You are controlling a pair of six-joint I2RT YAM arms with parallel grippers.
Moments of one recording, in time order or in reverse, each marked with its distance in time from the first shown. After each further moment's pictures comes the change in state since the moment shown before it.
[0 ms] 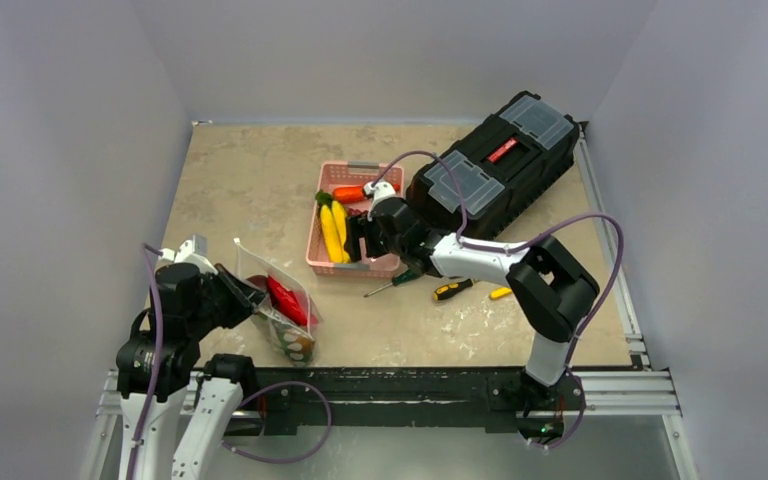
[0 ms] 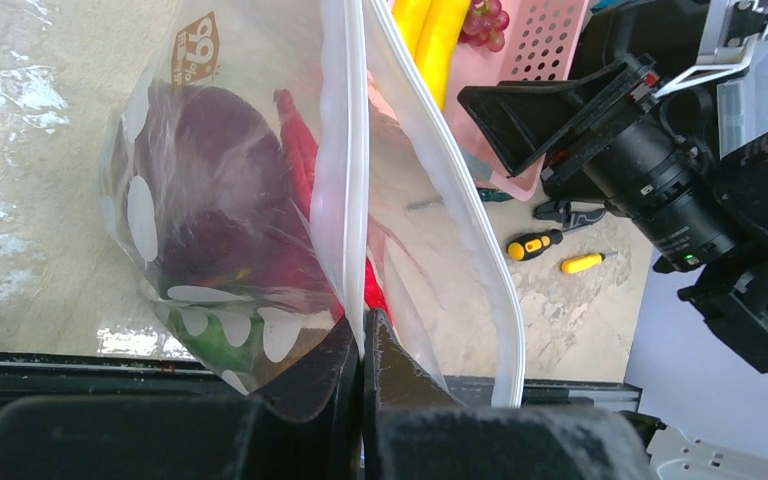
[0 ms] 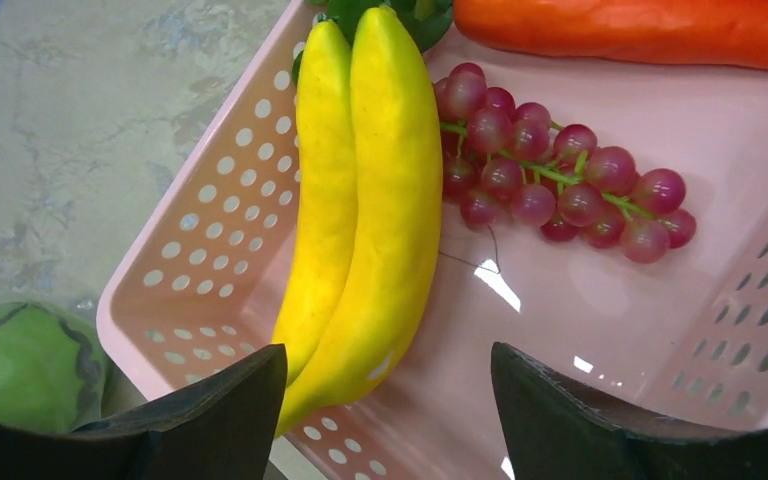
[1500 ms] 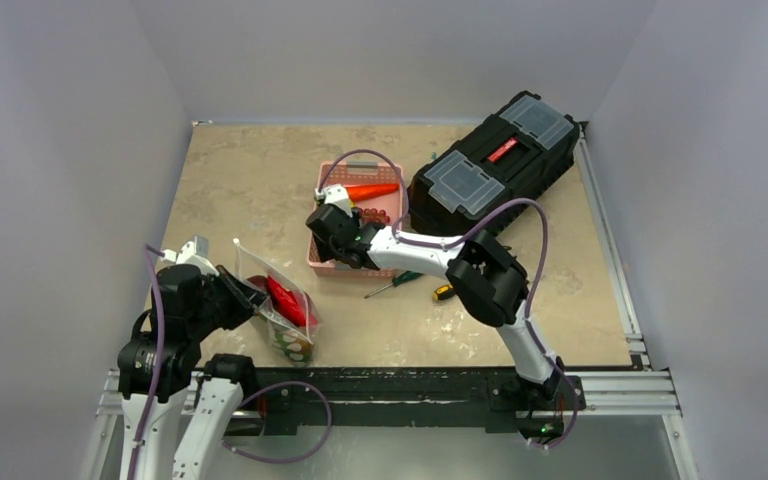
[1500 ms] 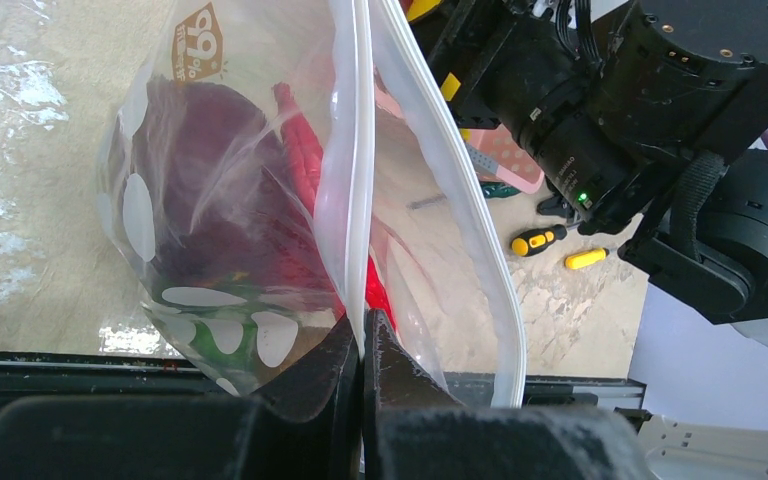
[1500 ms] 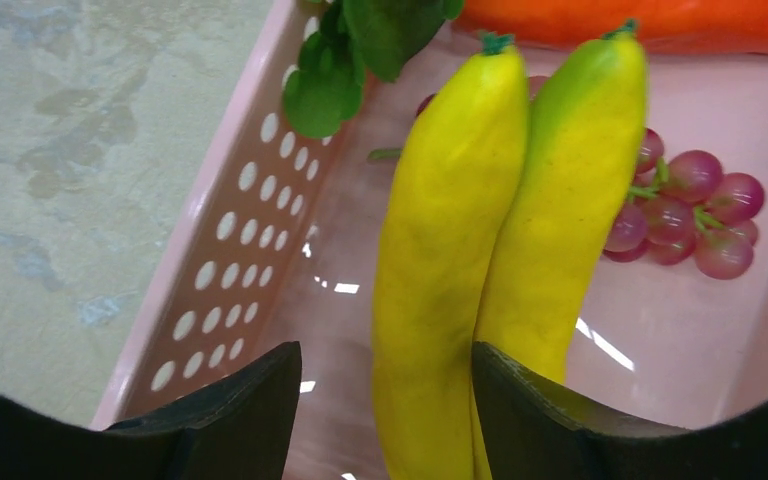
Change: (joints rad) left arm 0.000 -0.010 -0.016 0.003 0.006 0.007; right arm 0.162 0.360 0.550 -0.459 0.381 0.086
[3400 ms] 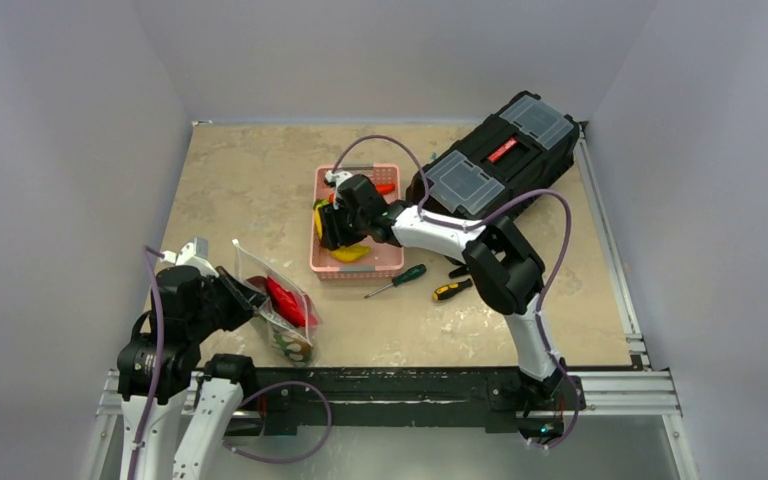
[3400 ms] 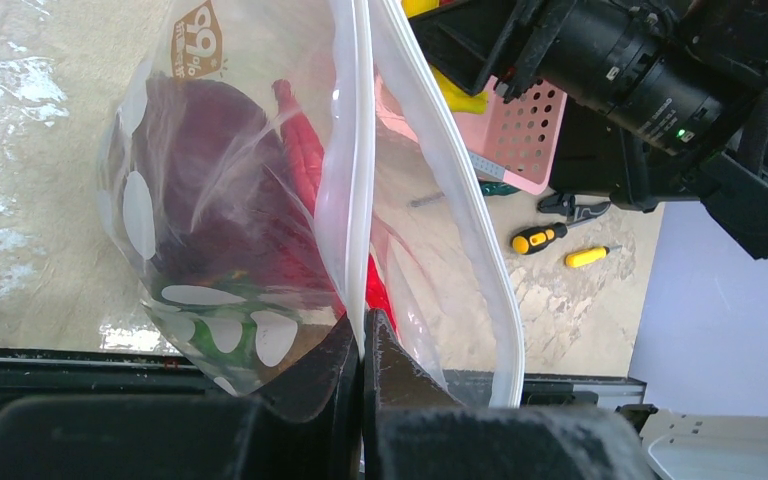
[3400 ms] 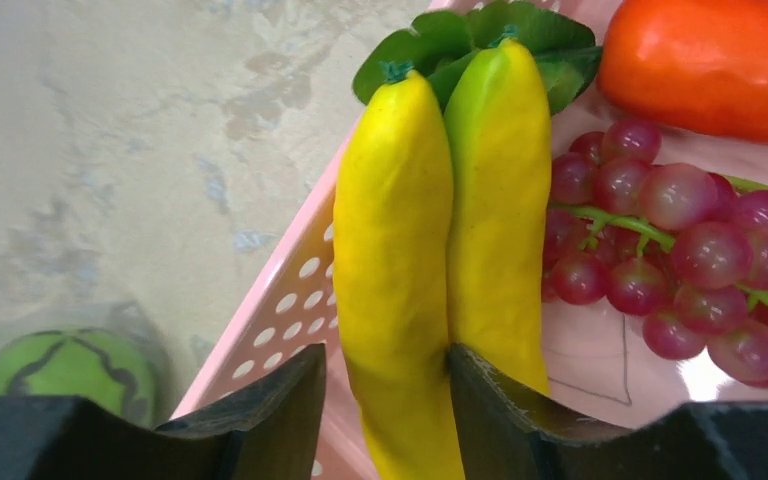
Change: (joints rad) left arm 0.000 -0.007 0.000 -0.008 0.001 0.000; right arm -0.179 -0.040 -0.061 0.136 -0.629 -0.097
